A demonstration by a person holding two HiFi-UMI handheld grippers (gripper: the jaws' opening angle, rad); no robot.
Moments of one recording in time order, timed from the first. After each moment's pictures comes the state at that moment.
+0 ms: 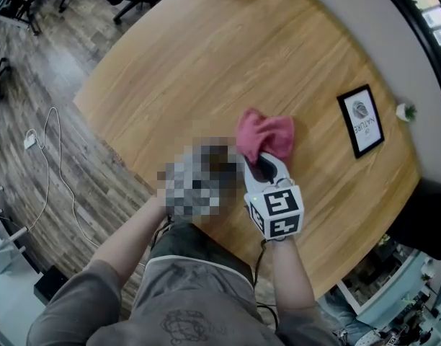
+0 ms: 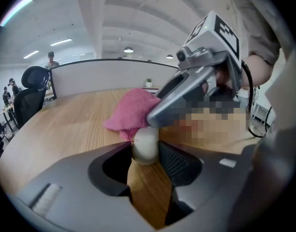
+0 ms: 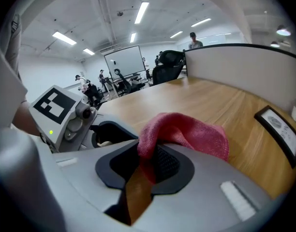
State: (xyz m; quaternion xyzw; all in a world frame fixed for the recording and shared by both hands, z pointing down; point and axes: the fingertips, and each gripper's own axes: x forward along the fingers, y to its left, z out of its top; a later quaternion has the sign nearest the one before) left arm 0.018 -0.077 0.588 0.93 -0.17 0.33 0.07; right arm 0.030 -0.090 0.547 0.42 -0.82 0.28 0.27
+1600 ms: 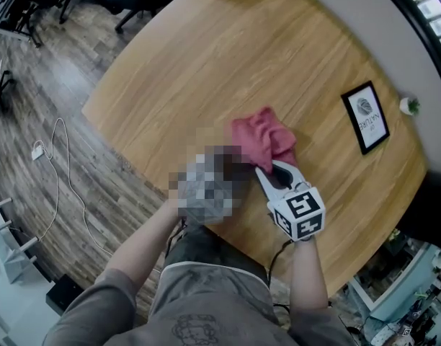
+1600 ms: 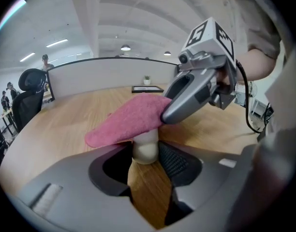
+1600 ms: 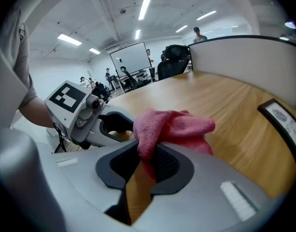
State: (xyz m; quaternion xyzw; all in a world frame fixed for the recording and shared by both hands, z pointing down) left arm 0.017 -0.075 0.591 0.92 -0.16 0.35 0.06; right arm 0.042 -0.068 0.552 0.37 -0.83 0.30 0.28
